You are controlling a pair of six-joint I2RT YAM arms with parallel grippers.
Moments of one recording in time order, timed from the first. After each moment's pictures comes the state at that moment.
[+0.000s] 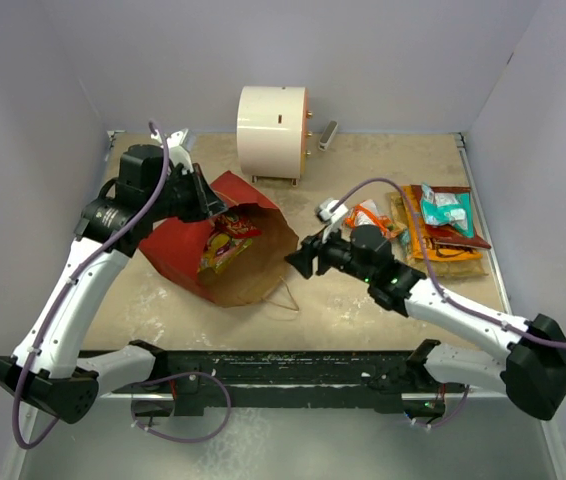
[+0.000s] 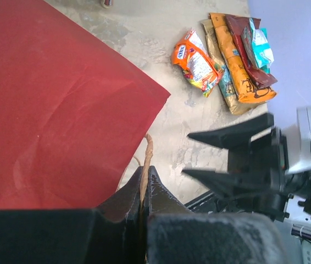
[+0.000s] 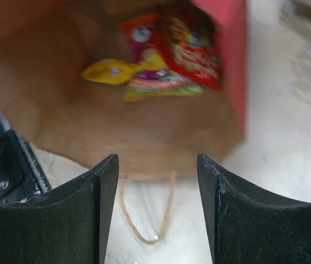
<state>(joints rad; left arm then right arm) -0.37 1.16 1.39 -0.80 0.26 -0.52 0.72 1.10 0.64 0.16 -0.15 0.27</state>
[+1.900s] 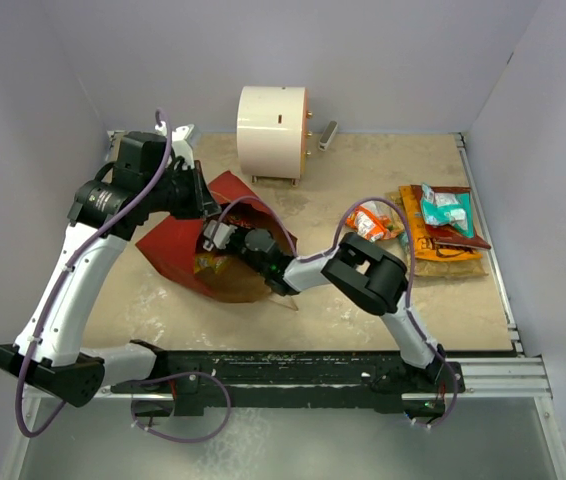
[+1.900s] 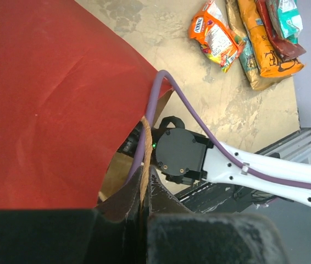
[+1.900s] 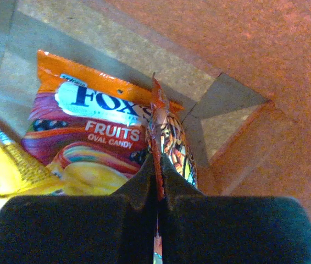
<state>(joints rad) -0.37 1.24 1.59 -1.04 0.26 -0.41 0.99 2.23 1.22 0.95 0.20 -0.59</state>
